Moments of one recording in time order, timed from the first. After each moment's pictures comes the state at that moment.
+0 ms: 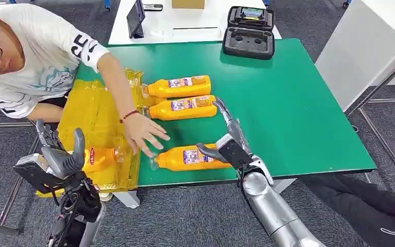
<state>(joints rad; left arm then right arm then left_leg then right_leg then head) -0.18 -0.11 -0.10 -1.29 0.10 0.66 -0.70 -0.40 0.01 0.42 -1.07 0.16 -0.17 -0.52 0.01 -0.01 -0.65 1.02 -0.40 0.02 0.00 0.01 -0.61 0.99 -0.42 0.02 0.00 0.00</state>
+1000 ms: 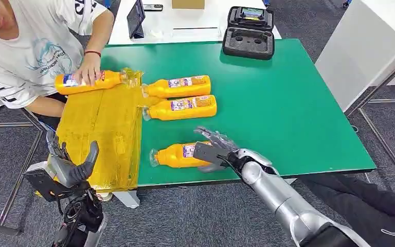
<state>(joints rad) -0.15 -0.10 -0.10 -1.24 0.11 0.64 -0.70 -0.61 -0.05 0.65 -0.79 0.32 0.17 -0.27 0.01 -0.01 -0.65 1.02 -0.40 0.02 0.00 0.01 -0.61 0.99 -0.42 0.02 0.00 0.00</state>
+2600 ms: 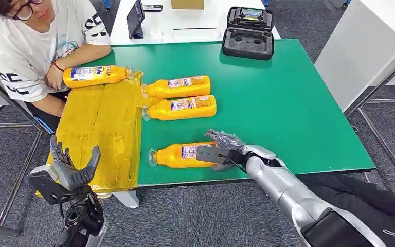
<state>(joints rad) -0.14 -0.10 -0.10 -1.20 0.13 0.64 -0.70 -0.71 -0.07 0.76 -0.62 0.41 0.18 -0.23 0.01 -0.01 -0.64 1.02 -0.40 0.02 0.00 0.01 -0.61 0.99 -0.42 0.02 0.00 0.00</state>
